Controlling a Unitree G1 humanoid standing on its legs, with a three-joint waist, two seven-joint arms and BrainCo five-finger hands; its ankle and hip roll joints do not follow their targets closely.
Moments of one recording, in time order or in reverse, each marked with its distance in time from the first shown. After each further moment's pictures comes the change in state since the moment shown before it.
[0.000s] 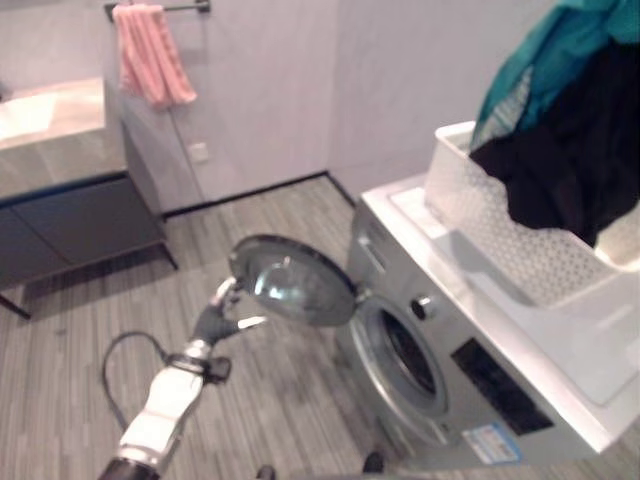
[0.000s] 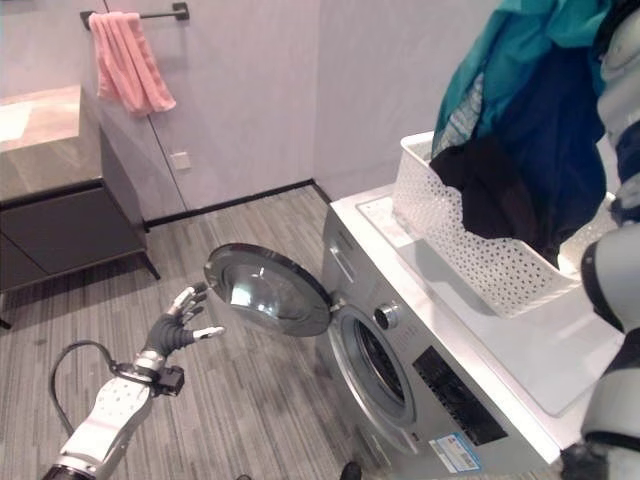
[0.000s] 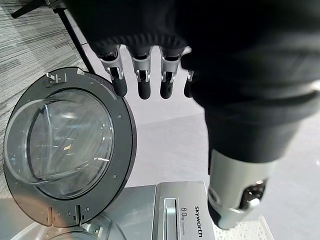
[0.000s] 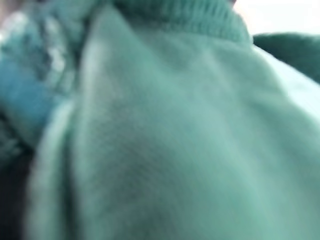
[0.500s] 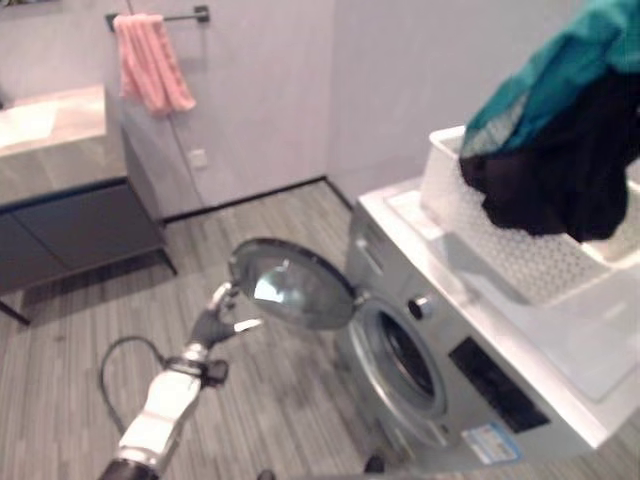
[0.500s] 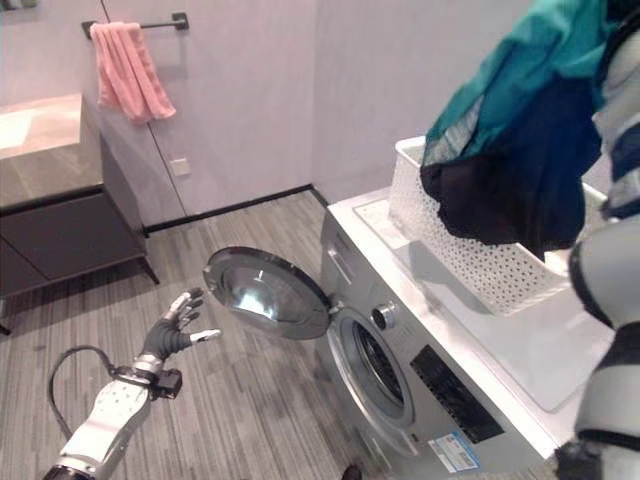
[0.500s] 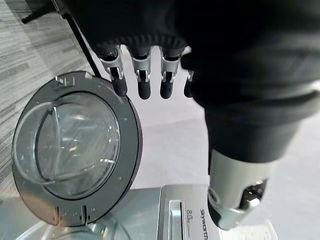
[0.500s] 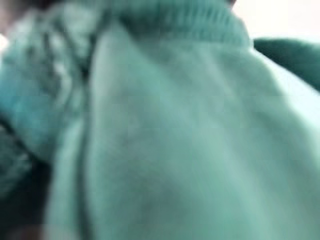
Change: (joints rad) left arm 0.012 0.003 0.001 0.043 -0.019 0.004 -0.009; right arm 0.029 0.077 0.011 0.177 0.000 -0.020 0.144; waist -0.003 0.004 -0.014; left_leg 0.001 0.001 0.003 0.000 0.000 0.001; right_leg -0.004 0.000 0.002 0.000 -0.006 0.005
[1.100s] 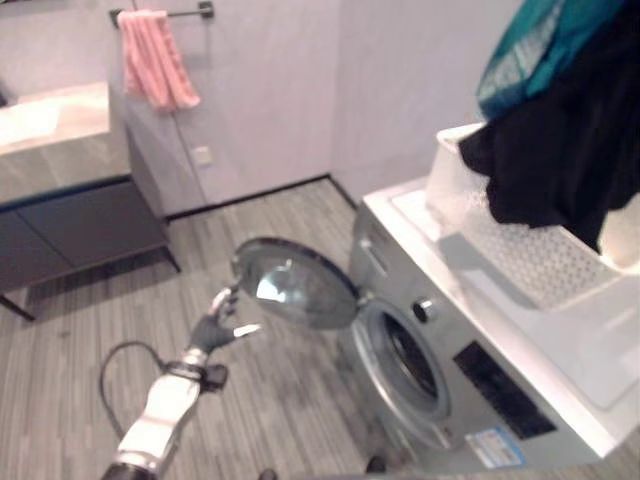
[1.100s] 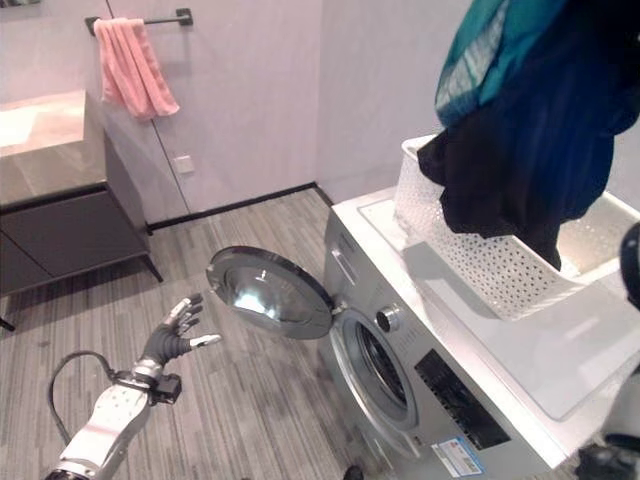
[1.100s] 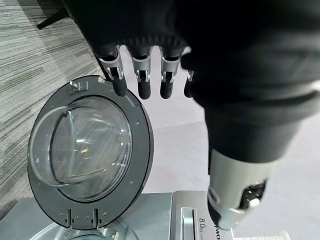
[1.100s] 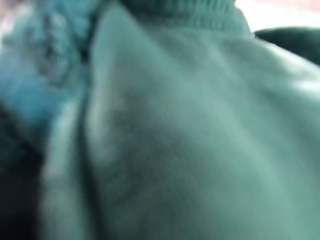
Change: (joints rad) left arm -0.001 -0.006 -0.004 0.032 -0.001 0.009 0.011; right arm -0.177 -0.156 0.000 -0.300 -0.001 0.023 -0.245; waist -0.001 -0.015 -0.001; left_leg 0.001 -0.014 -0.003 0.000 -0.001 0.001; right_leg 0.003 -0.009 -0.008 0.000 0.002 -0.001
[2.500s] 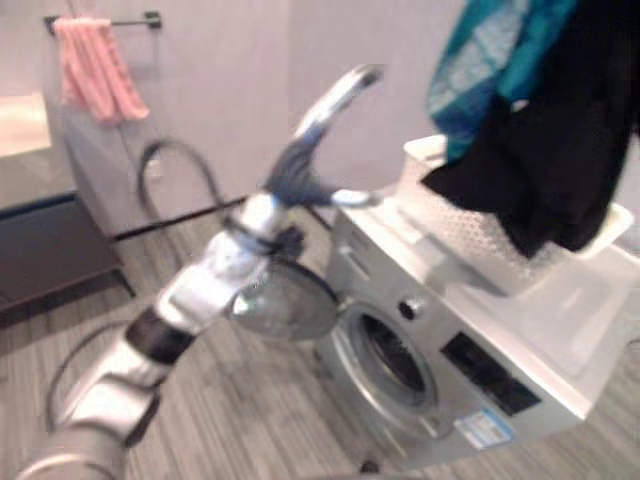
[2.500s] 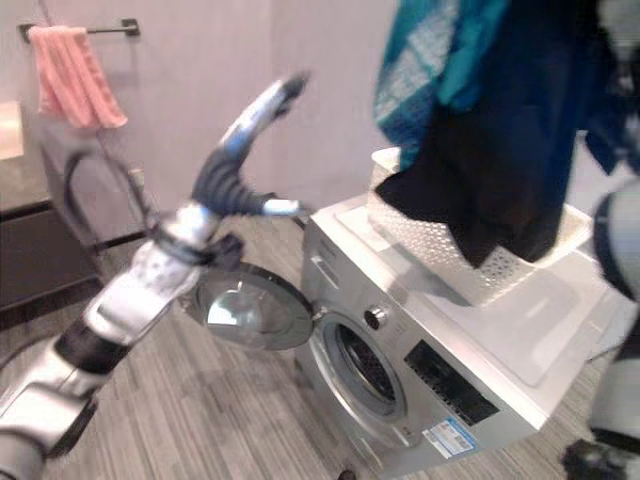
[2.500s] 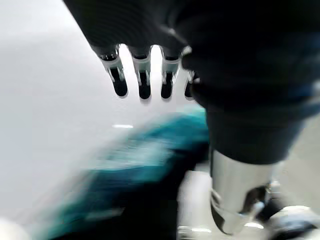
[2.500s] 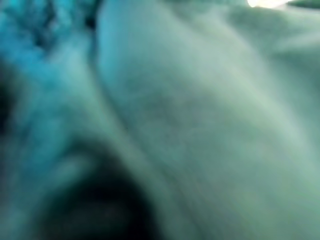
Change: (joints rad) left arm -0.955 -0.018 -0.343 -0.253 0.240 -0.160 0.185; right arm -0.065 0.247 -0.006 0.029 0.020 -0.041 -0.100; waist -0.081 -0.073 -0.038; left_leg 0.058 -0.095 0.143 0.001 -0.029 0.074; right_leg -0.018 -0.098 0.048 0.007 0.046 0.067
